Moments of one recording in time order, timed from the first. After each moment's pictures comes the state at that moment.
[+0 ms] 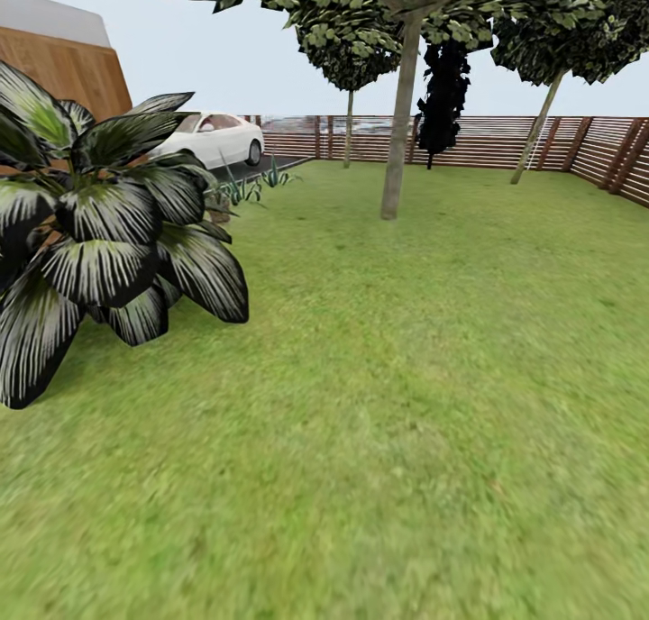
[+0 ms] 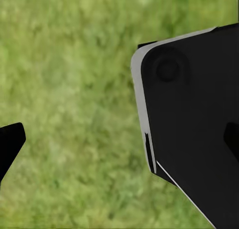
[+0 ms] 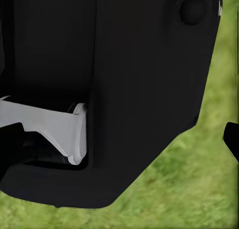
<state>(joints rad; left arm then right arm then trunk) -0.01 0.12 -0.16 -0.01 -0.01 -0.45 0.01 0.00 0.09 0.09 -0.08 0.00 -0.13 -0.01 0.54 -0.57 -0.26</state>
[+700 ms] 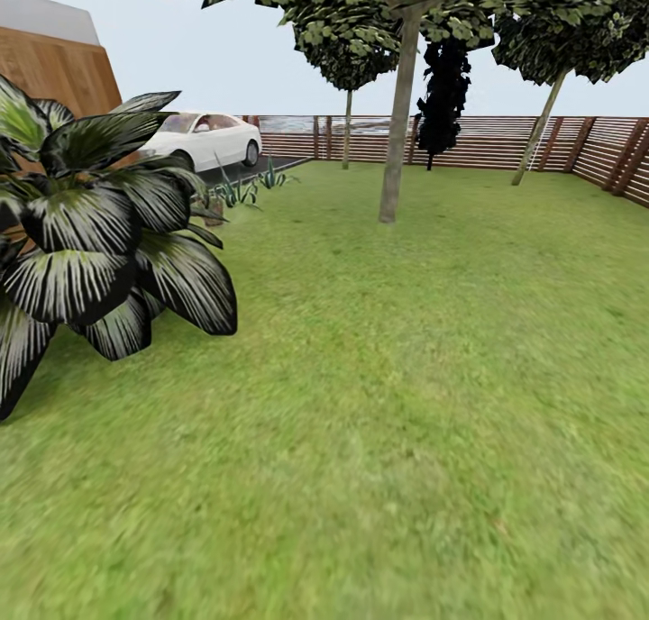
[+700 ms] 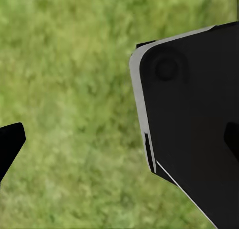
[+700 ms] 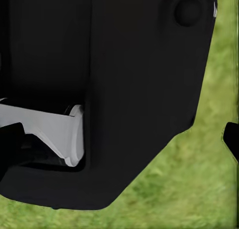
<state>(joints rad) -0.01 0.12 -0.17 -0.01 -0.01 -0.45 0.01 0.00 0.09 0.08 -0.08 0.00 -0.13 -0.01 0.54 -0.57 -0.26</state>
